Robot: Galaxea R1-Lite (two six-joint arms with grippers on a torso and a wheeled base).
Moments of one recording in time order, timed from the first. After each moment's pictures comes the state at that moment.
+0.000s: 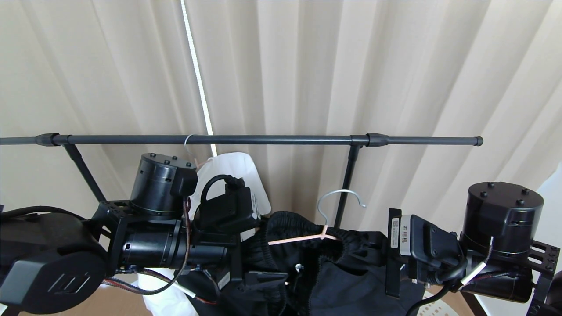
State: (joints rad) left arm -0.59 1.68 -0.77 -0.33 -0.59 0.64; right arm 0.60 1.65 -0.45 -0.90 0.48 -0.60
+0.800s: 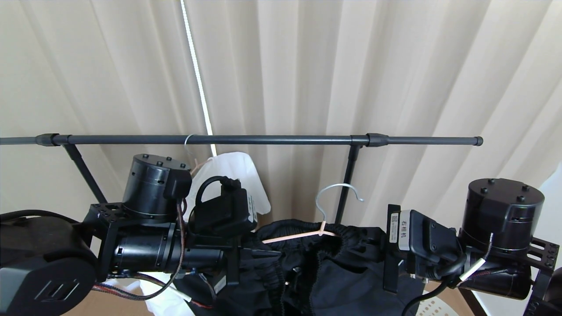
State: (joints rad) left arm -0.59 1.65 -0.75 -0.33 -0.58 0.63; right arm 0.60 1.65 -0.47 -0.91 0.47 -0.59
